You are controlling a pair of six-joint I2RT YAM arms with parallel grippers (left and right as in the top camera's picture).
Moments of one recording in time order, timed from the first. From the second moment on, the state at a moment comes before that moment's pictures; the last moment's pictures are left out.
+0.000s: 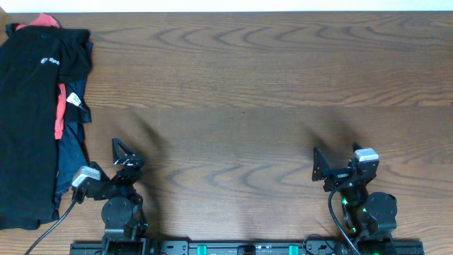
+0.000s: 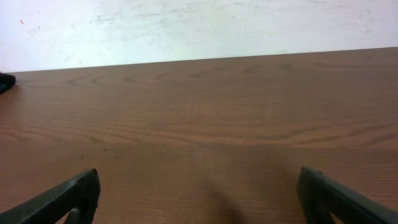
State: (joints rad) left arm -0.05 0.02 0.02 -0.09 -0.51 -0.67; right arm 0.12 0.06 0.04 -0.15 -0.08 0.16
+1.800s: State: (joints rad) left arm -0.05 0.21 0.03 -0.09 -0.53 -0.41; right arm 0.12 0.06 0.04 -0.15 -0.08 0.16
